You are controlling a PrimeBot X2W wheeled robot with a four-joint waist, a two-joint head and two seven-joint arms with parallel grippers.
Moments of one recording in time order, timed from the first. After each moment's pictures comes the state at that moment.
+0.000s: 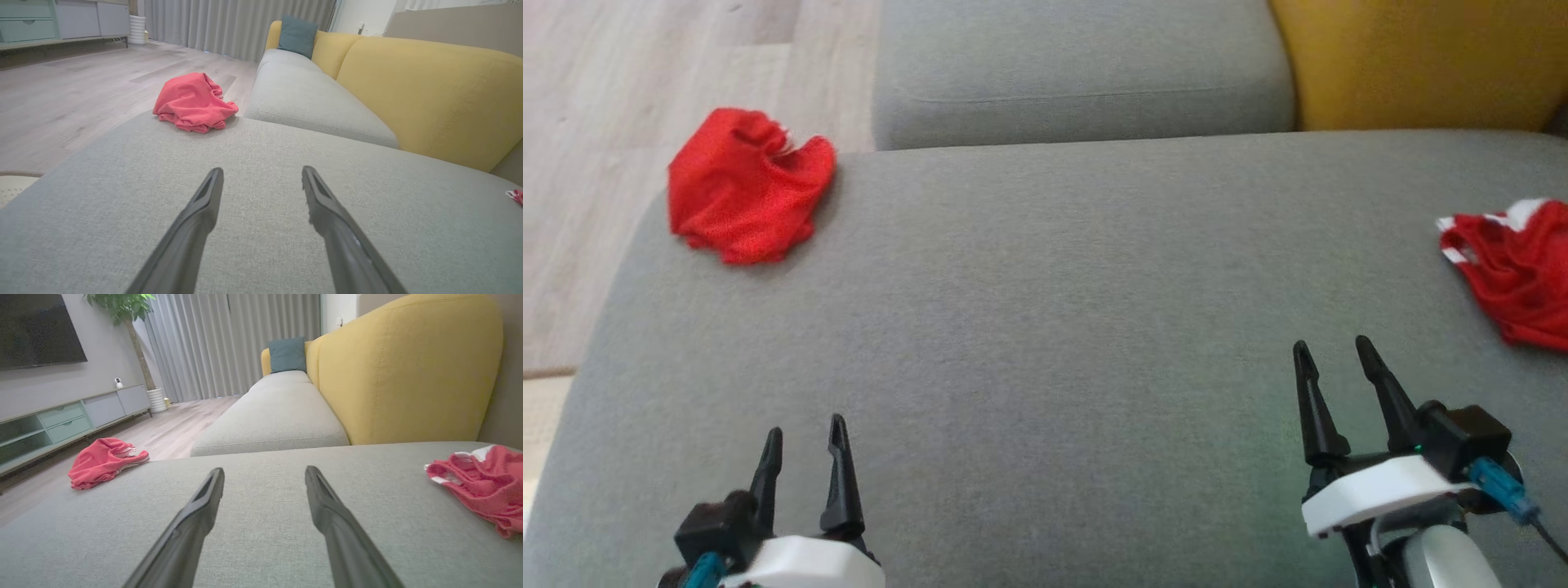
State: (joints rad) left arm 0.16 0.05 -0.18 0.10 -0.29 0.15 -0.25; right arm 0.00 -0.05 0.06 0.20 0.17 0.13 -0.14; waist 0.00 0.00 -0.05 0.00
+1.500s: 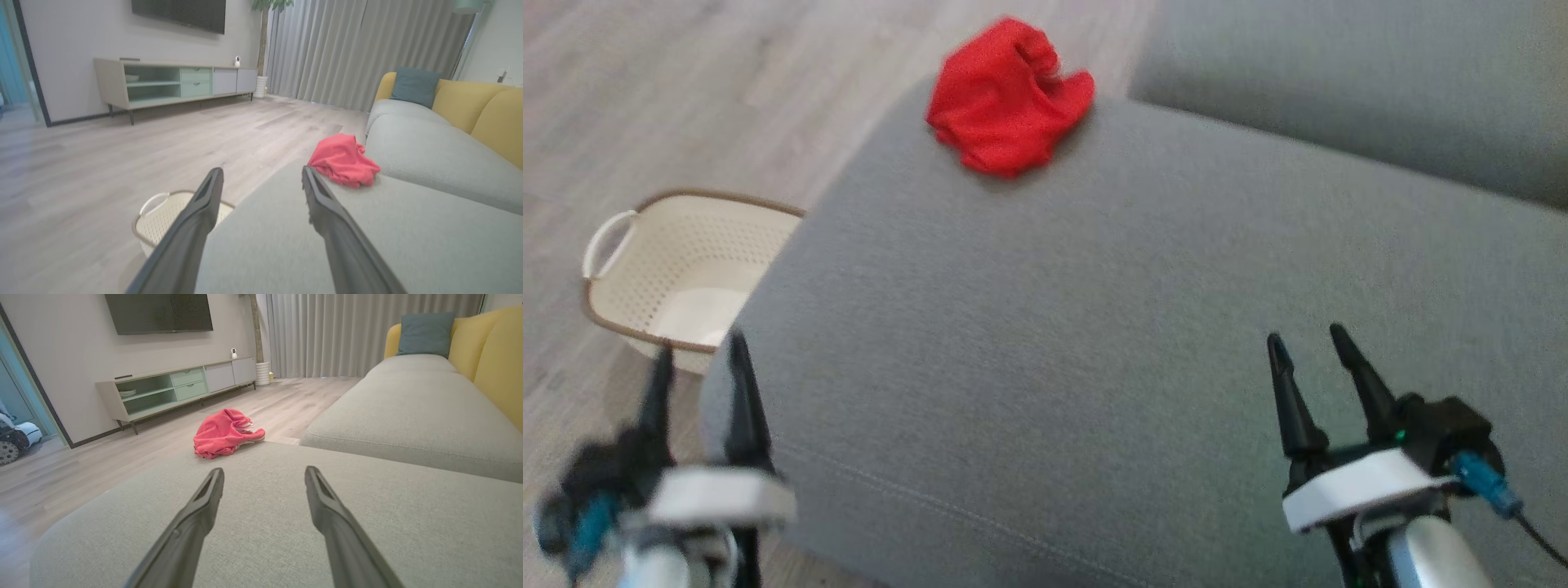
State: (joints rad) left arm 0.07 0.13 -0.04 0.04 -0.23 0.11 -0.25; right arm 0.00 -0.04 0.12 0.15 0.16 0.13 -0.13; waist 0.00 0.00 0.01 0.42
